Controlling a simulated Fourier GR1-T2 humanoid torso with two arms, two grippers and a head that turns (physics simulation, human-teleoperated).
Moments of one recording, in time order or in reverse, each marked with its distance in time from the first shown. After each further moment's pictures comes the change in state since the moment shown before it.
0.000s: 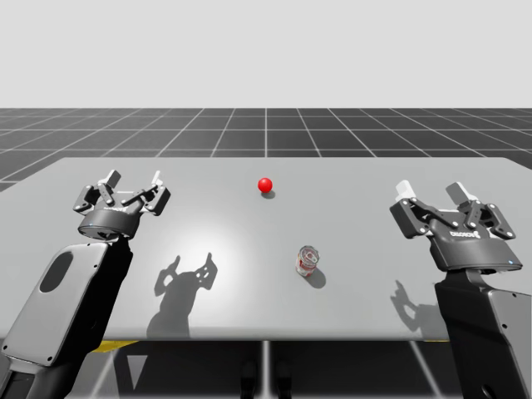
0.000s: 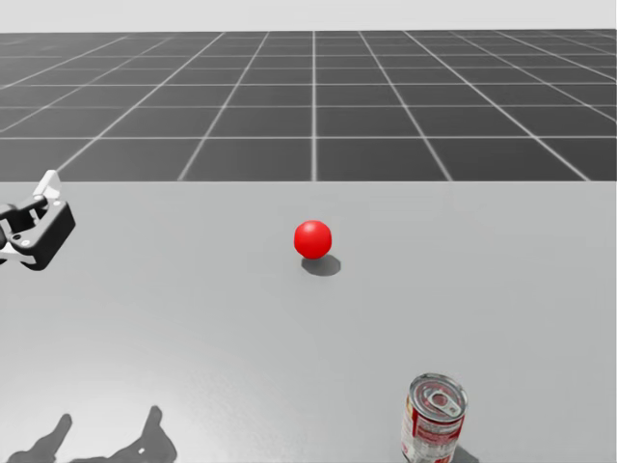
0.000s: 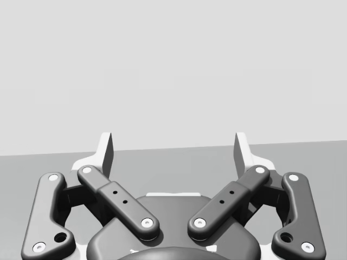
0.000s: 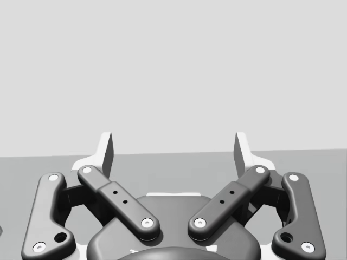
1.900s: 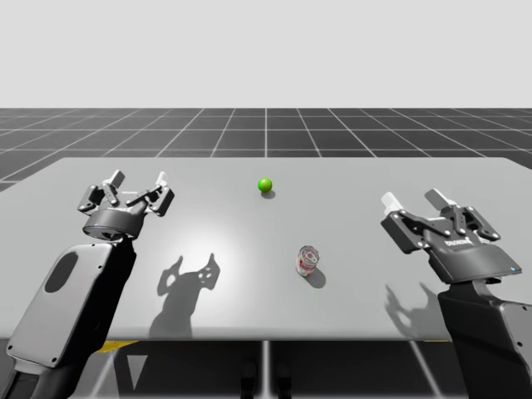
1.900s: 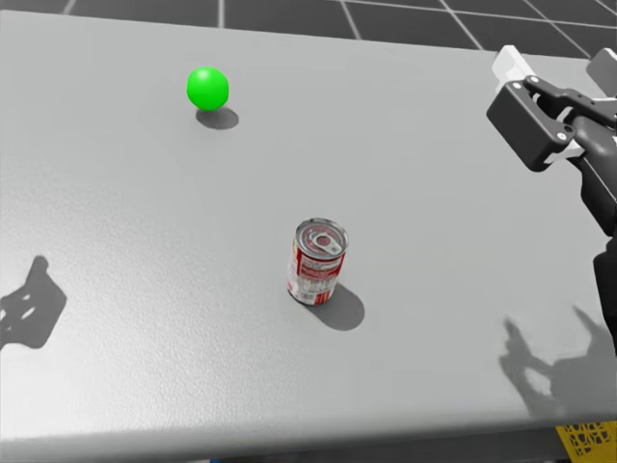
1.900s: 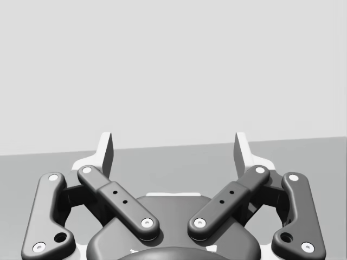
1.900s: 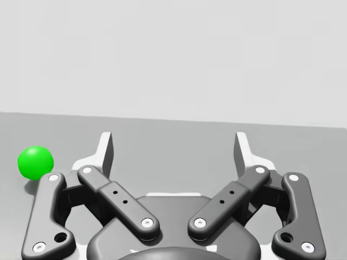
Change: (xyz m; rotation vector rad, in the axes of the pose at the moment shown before) left arm 0.000 -0.007 0.001 -0.009 0.006 -0.006; right arm 0.002 0.006 0.011 0.168 0.102 -0.034
